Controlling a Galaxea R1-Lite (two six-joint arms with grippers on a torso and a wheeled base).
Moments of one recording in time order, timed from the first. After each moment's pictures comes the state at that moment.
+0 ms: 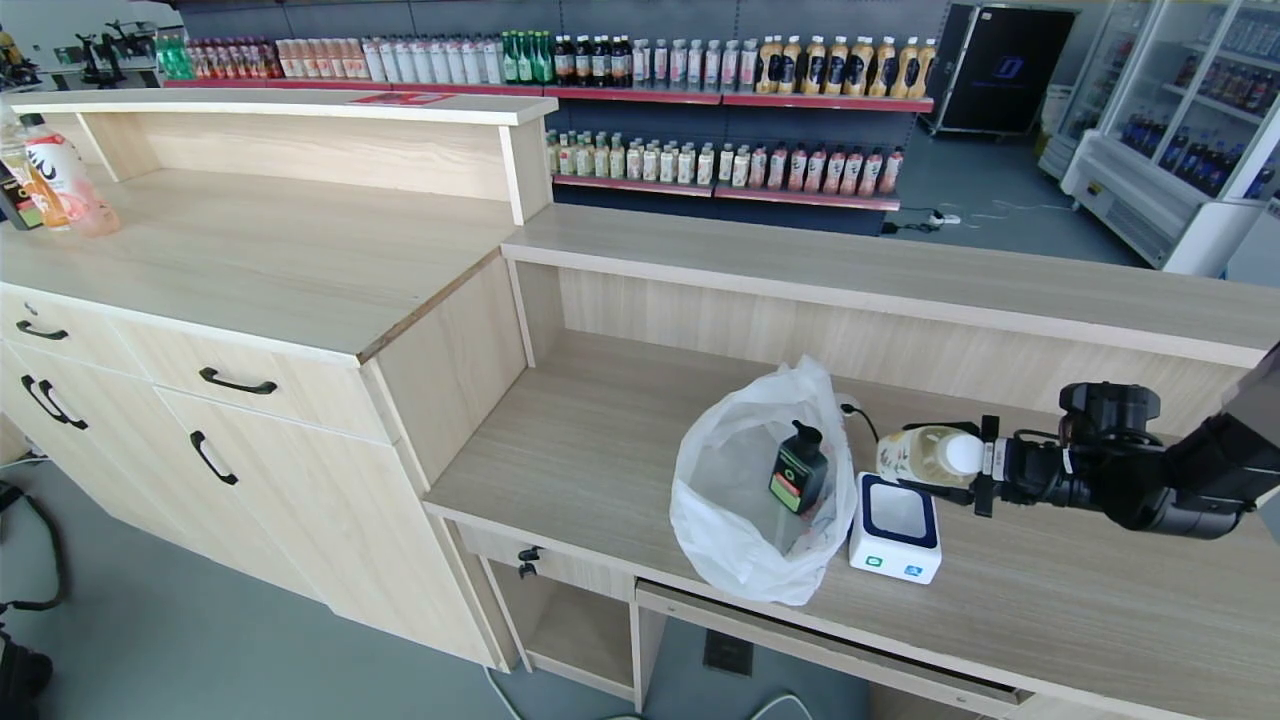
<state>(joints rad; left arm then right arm) 0.00 0.00 0.00 0.00 0.00 -0.01 -0.21 2.31 -1.09 -0.69 1.14 -1.44</state>
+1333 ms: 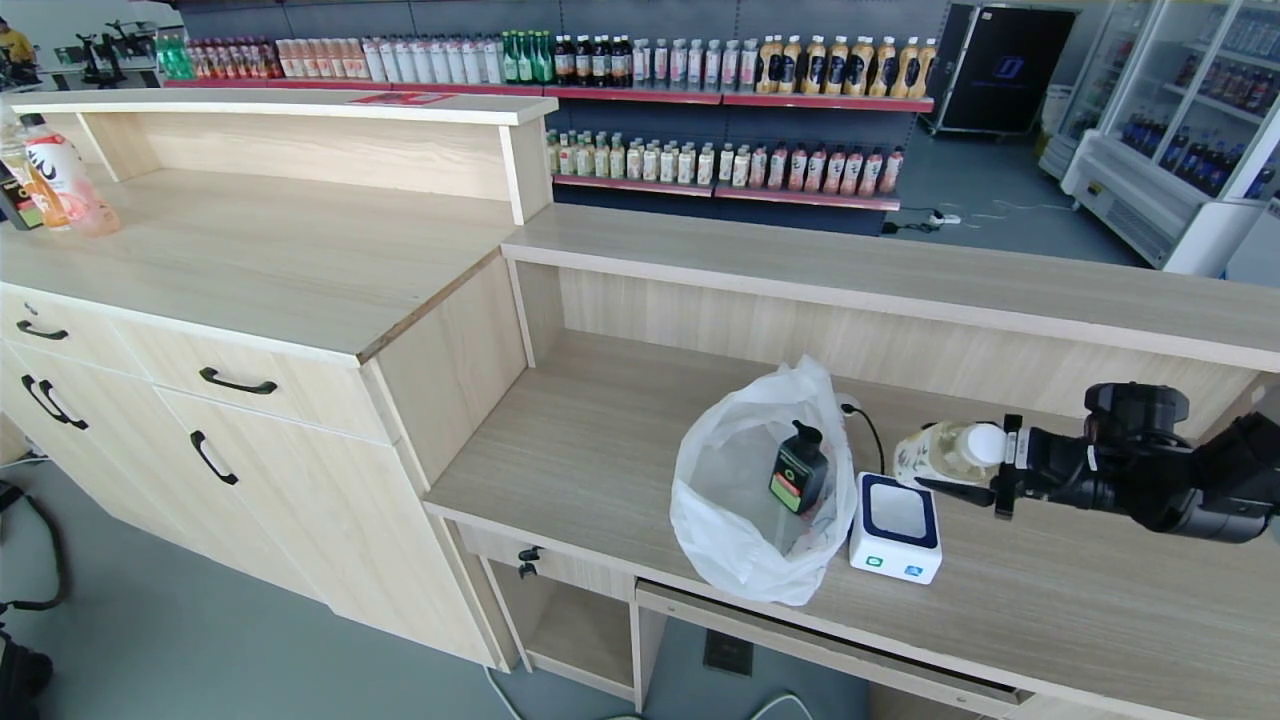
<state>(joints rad) 0.00 0.00 0.00 0.00 0.00 -0.01 -0.27 2.27 -1.05 -0.68 1.14 -1.33</state>
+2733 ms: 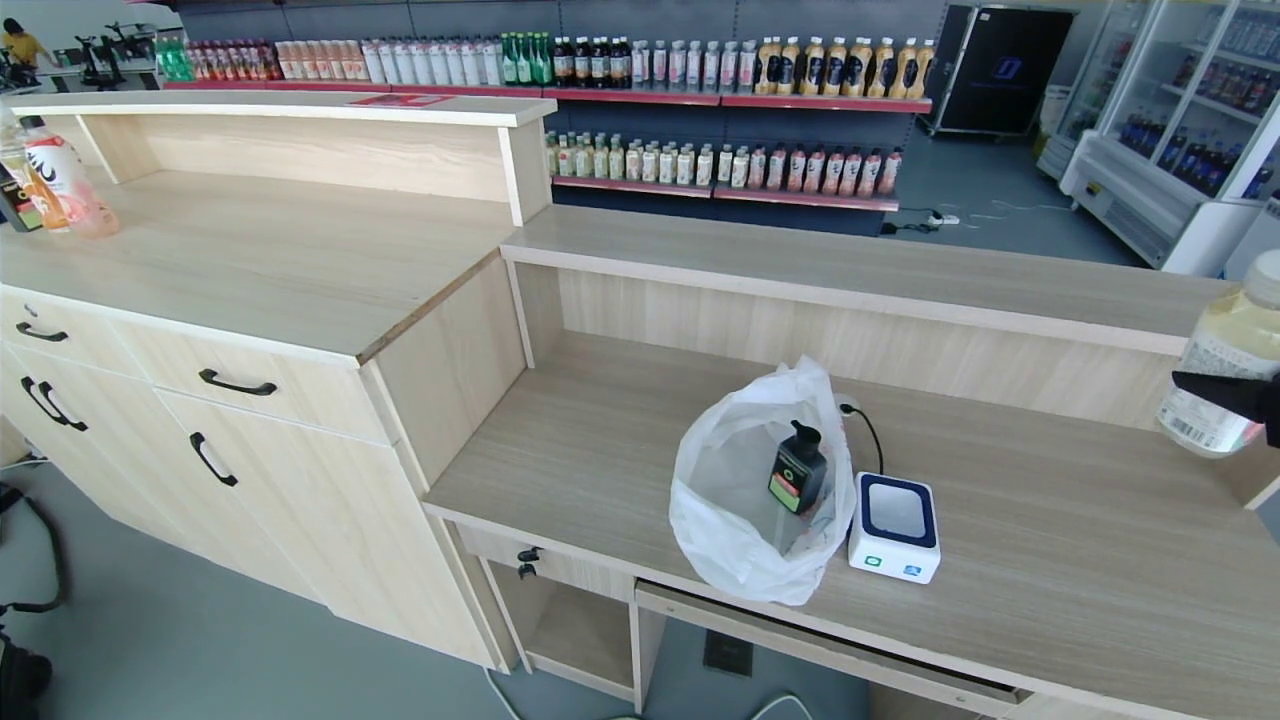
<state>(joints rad) 0.00 0.00 0.00 0.00 0.00 -0.01 -0.51 1.51 -0.89 -0.32 0.57 -0.68</state>
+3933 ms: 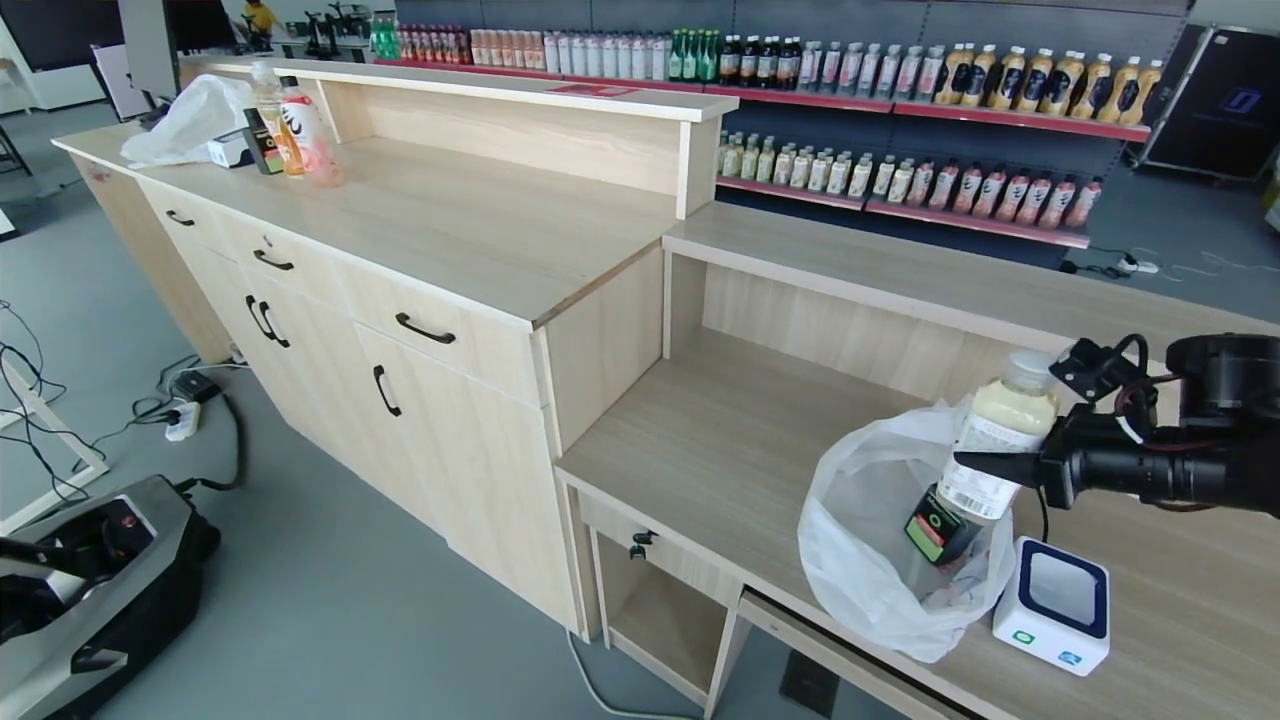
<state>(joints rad) 0.00 0.00 0.00 0.00 0.00 -0.01 -0.22 1.87 -0.85 -0.45 0.77 -0.59</state>
